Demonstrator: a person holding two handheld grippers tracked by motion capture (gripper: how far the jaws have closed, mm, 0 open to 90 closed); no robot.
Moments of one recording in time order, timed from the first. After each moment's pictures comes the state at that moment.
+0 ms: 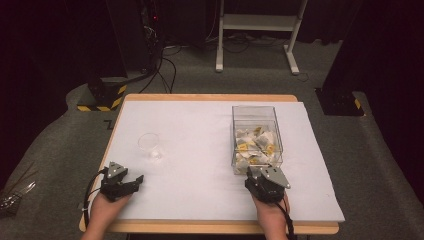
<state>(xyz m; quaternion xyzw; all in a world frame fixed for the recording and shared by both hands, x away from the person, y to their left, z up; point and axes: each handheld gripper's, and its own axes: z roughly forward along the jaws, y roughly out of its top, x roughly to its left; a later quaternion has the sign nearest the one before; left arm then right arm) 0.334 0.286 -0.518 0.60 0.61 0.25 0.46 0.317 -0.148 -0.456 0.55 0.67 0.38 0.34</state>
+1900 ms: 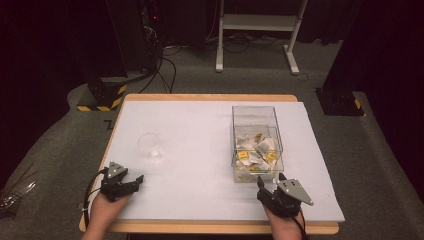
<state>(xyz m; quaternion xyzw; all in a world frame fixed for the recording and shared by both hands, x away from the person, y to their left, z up) 0.334 0.286 -0.518 0.60 0.61 0.25 0.45 0.281 -0.184 -0.445 0.54 0.66 0.41 0.33</state>
